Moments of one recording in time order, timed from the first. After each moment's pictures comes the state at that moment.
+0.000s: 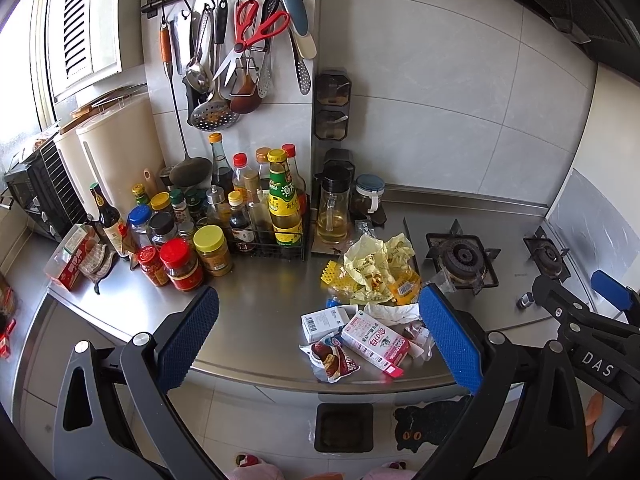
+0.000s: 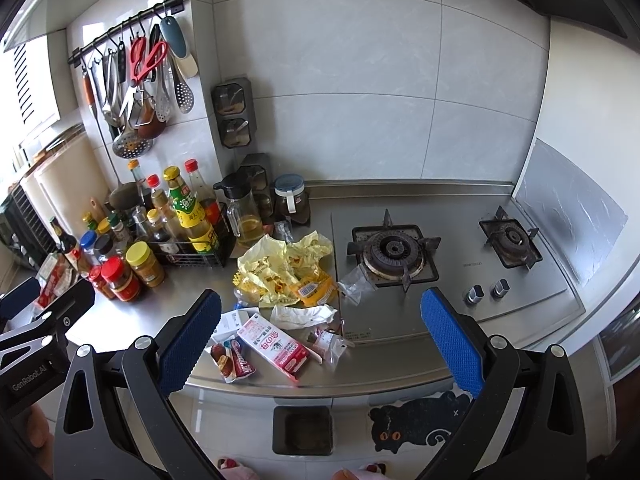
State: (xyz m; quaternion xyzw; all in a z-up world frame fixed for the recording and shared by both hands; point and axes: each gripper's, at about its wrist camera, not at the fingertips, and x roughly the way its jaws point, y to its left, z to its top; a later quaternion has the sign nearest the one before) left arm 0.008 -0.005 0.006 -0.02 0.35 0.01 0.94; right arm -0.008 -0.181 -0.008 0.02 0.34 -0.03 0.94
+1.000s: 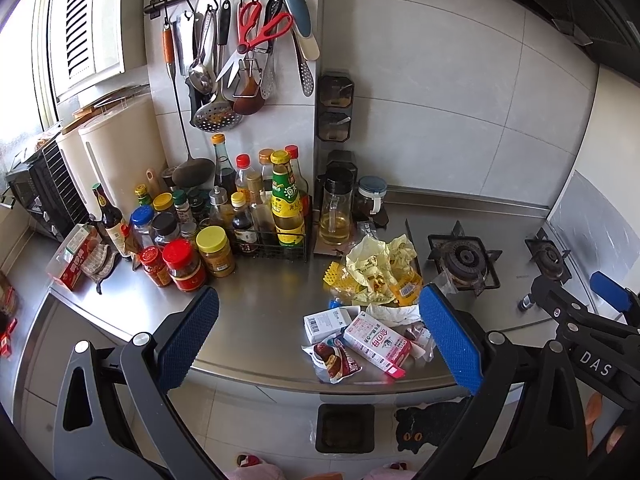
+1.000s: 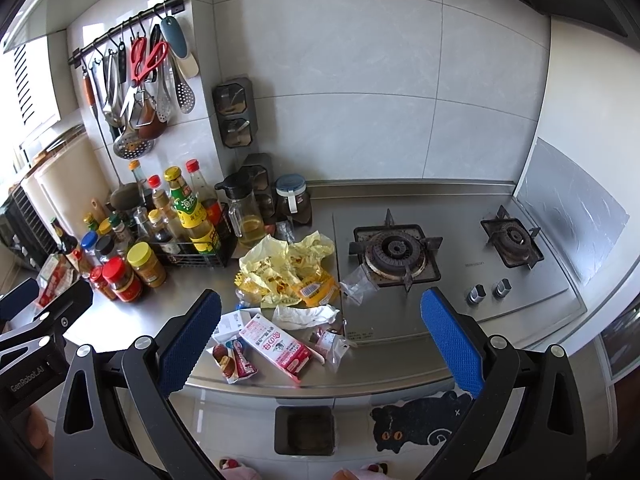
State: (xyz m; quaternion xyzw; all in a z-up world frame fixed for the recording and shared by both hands) left arm -0.003 0.001 0.007 -0.02 0.34 0.02 0.94; right arm -0.007 -0.180 -0.008 0.02 0.34 -0.02 0.94
